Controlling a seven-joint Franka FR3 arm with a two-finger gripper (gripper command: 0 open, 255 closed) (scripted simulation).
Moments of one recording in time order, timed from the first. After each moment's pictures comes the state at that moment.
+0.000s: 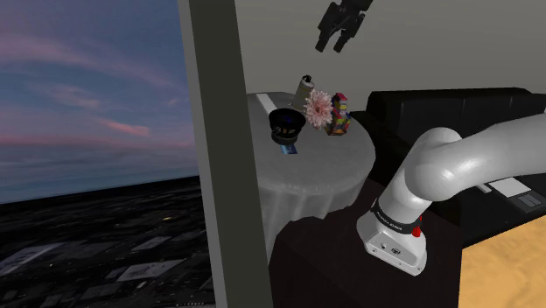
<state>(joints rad) 0.01 -0.78 -0.06 -2.26 0.04 1.72 0.08</state>
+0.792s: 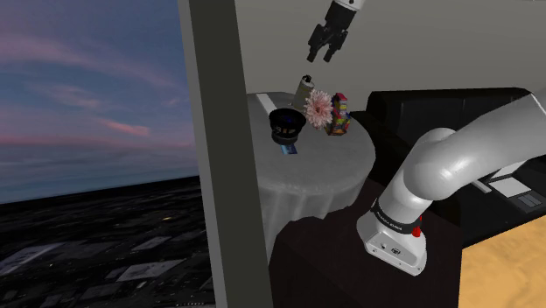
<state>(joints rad) -0.02 -0.54 -0.22 -2.23 0.00 1.89 -0.07</state>
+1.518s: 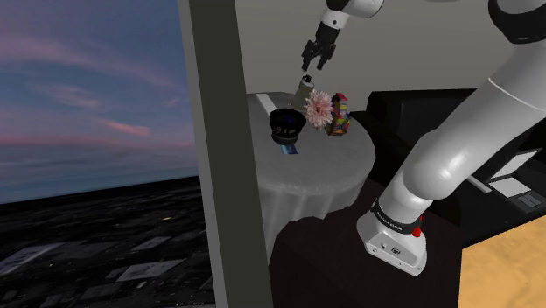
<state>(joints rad) -0.04 -0.19 -0.38 -2.07 0.06 2.03 -0.25</state>
